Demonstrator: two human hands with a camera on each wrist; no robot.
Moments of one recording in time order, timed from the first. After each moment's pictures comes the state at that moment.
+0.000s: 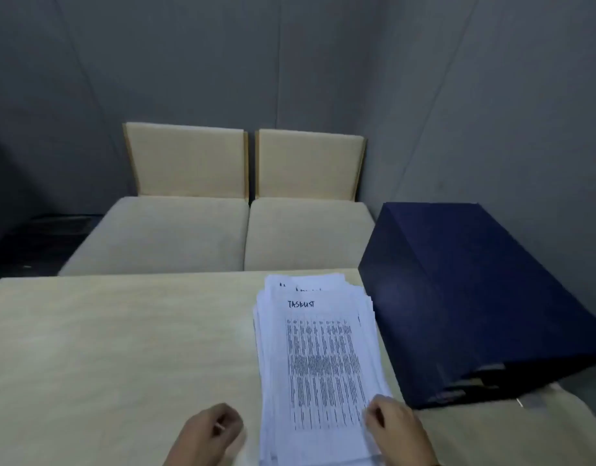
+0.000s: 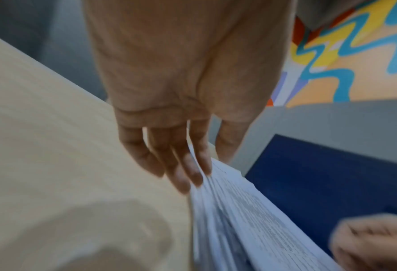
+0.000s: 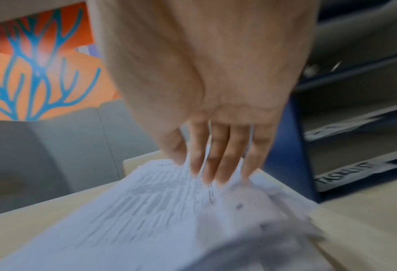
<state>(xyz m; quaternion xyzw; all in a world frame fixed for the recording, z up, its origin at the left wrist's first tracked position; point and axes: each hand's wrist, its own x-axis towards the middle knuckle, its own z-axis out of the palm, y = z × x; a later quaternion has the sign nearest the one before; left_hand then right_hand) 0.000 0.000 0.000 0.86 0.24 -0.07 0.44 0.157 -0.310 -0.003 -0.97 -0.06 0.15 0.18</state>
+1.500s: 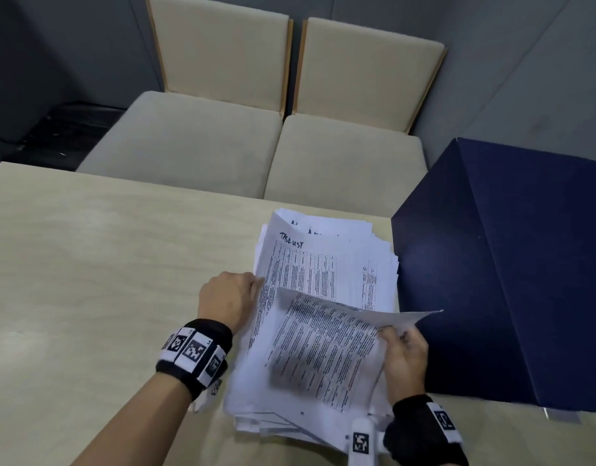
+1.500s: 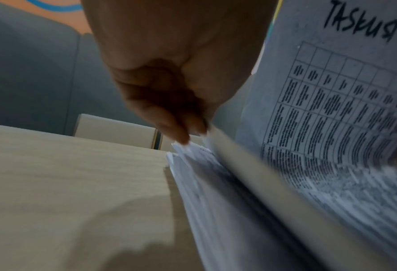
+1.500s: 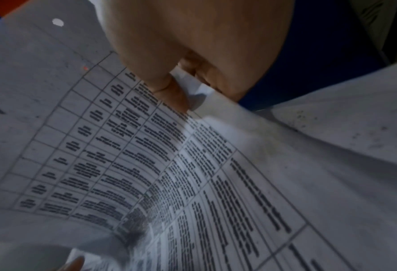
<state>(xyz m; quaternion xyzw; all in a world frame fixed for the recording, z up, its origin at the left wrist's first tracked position) 0.143 -0.012 0.005 0.95 0.30 -0.02 0.13 0.230 -0.282 -0.002 -0.75 0.04 0.09 0.66</state>
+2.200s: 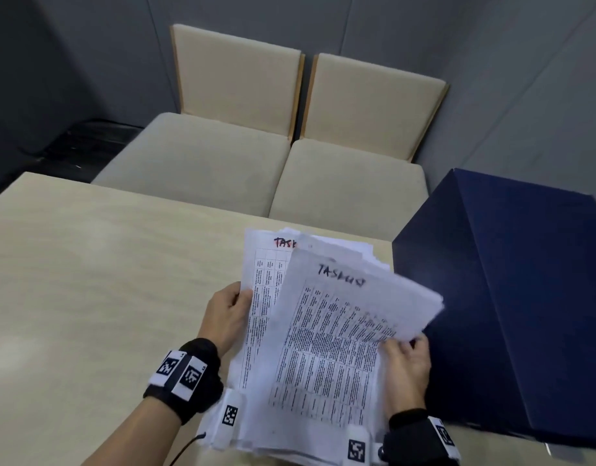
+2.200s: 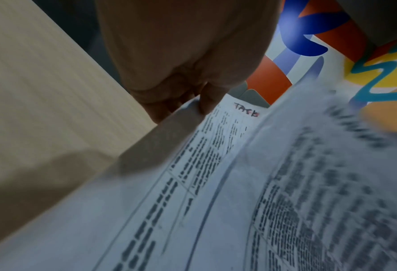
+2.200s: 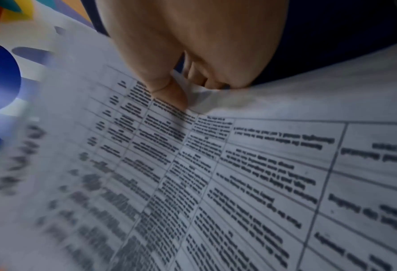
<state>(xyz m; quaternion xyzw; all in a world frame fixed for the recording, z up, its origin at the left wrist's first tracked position) 0.126 -0.016 -0.005 0.71 0.34 0.14 0.59 0.245 -0.277 -0.004 -0.70 0.09 0.09 0.71</state>
